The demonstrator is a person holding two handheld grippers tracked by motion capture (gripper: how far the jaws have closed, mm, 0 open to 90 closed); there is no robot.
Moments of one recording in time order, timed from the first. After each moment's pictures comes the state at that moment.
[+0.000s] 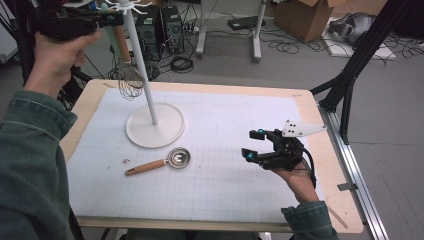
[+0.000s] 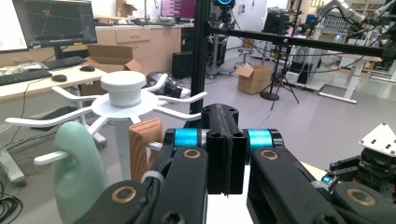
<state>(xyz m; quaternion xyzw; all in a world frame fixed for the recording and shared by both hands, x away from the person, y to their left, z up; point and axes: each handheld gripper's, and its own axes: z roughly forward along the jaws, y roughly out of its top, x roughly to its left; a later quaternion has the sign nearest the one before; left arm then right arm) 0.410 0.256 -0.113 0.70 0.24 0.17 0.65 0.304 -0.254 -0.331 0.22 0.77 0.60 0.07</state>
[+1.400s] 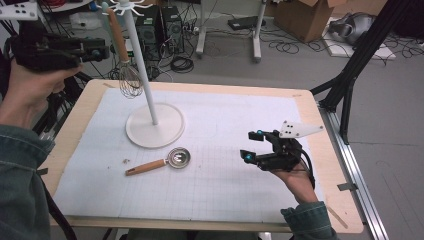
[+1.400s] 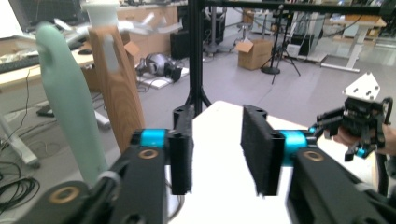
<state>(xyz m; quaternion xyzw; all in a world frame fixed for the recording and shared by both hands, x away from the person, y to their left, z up) 0.361 0.282 -0.142 0.74 0.22 0.18 0.61 0.302 -0.251 -0.333 0.23 0.78 0.58 0.08</state>
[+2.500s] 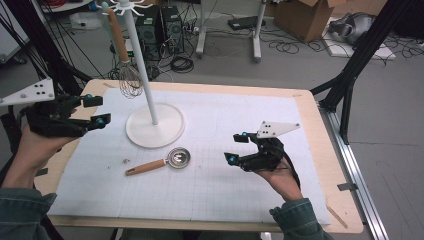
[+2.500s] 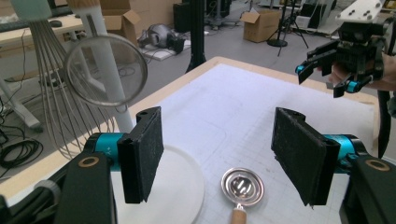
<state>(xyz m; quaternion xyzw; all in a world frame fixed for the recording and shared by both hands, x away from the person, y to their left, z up) 0.306 0.296 -0.250 0.76 0.23 0.18 0.58 0.308 -0.211 -0.339 0.22 0.81 0.54 0.07</state>
